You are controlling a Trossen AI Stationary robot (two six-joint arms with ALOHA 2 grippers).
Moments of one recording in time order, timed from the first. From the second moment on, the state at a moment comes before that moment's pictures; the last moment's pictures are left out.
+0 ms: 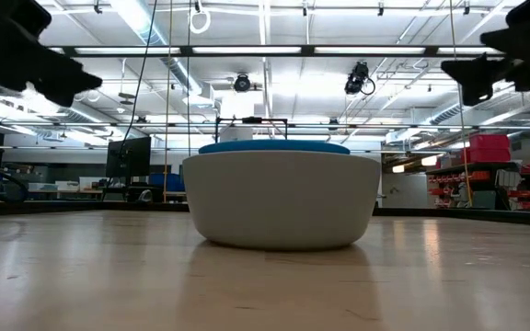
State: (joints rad) left arm -0.48 0.00 0.14 -0.28 -0.53 -0.10; right arm 0.15 0.00 0.05 0.01 0.00 0.01
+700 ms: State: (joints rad) left arm -0.50 0.00 0.19 -0.32 -0.45 -0.21; right arm 0.39 0.00 0.05 -0.07 0.21 0.06
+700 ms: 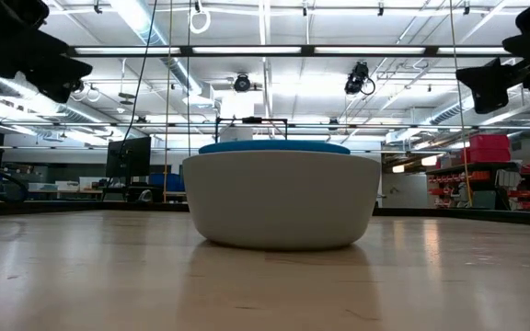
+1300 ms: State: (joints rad) left arm -0.59 0.00 0.01 0.07 -0.30 -0.21; right arm 0.48 0.00 0.05 -0.06 0.26 0.10
